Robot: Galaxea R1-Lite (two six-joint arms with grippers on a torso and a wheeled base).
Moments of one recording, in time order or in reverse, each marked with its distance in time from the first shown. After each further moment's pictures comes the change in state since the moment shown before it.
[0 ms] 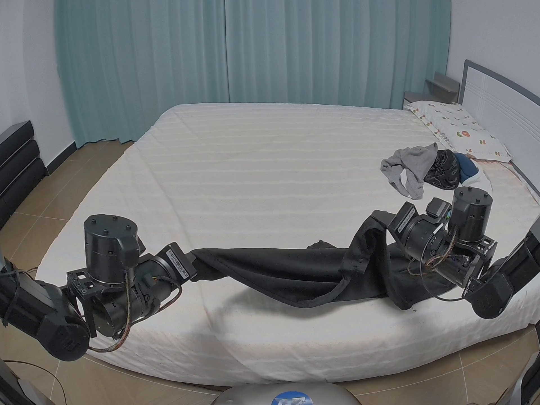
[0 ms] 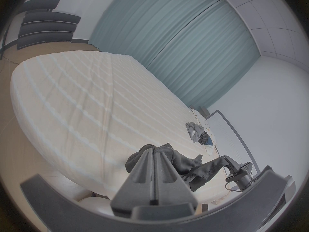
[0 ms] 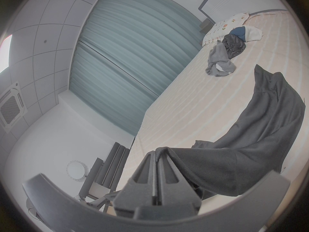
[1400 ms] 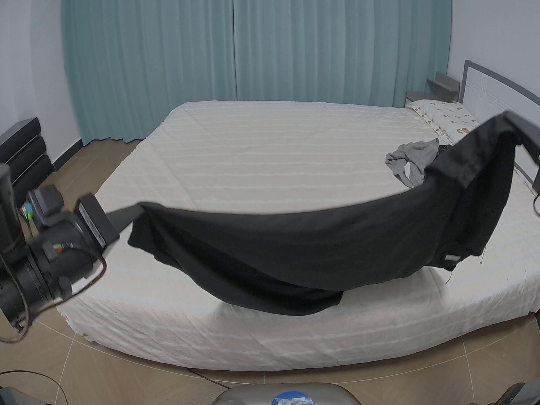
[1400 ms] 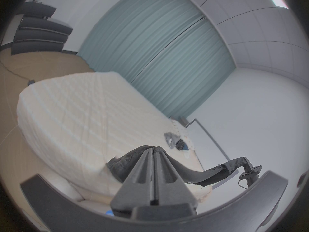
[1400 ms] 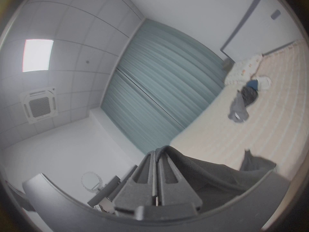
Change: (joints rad) left arm -0.053 -0.483 -0.113 0.377 0.012 0.059; right arm -0.133 -0.787 -0.108 0.500 0.044 -0.086
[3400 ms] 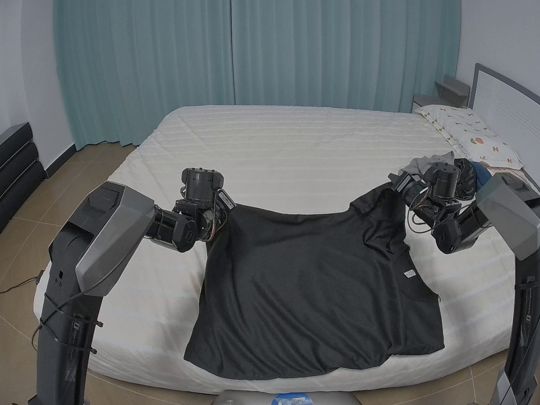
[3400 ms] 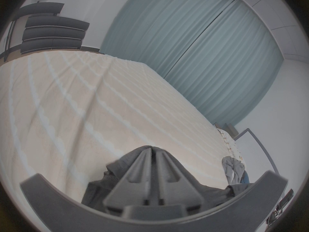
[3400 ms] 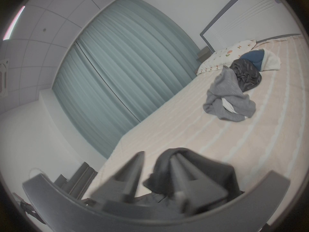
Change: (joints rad) left arm 0.261 1.336 -1.112 0.020 0.013 -0.006; right arm -0.182 1.294 -0.601 -0.357 -0.038 -0.122
